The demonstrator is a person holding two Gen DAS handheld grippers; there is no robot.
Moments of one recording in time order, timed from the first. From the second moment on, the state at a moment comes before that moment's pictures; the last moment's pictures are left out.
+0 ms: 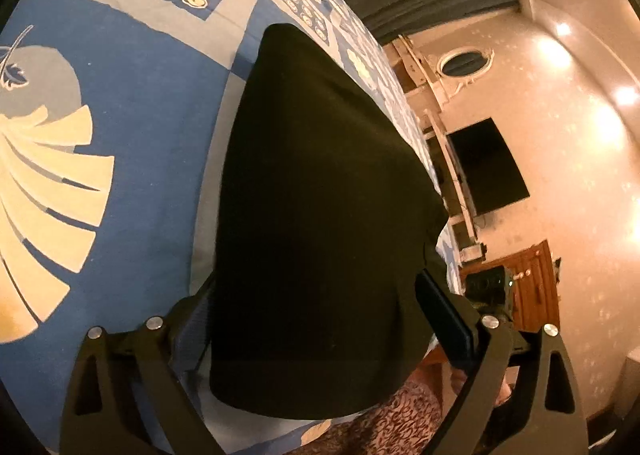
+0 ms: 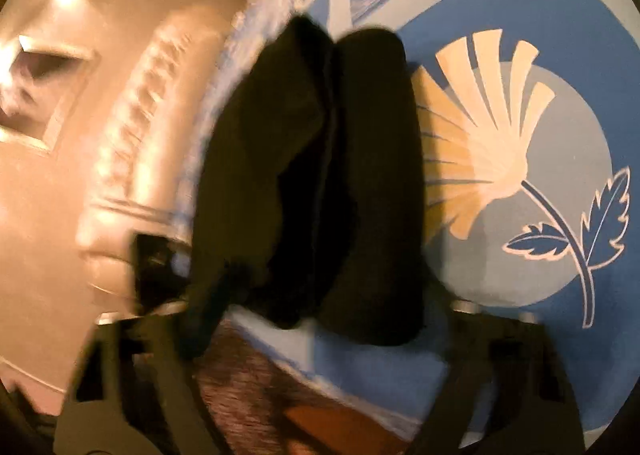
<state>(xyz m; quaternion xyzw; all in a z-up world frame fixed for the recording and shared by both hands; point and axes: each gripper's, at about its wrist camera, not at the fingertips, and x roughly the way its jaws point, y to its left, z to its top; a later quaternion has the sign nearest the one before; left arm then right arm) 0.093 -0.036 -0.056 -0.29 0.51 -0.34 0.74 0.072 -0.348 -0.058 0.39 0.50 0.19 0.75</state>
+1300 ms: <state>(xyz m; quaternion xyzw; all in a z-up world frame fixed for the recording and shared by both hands) 0.255 -0.042 -0.065 -0.27 0.48 -0.39 0.74 0.203 -0.374 -0.058 0.42 0.43 0.22 0.76</state>
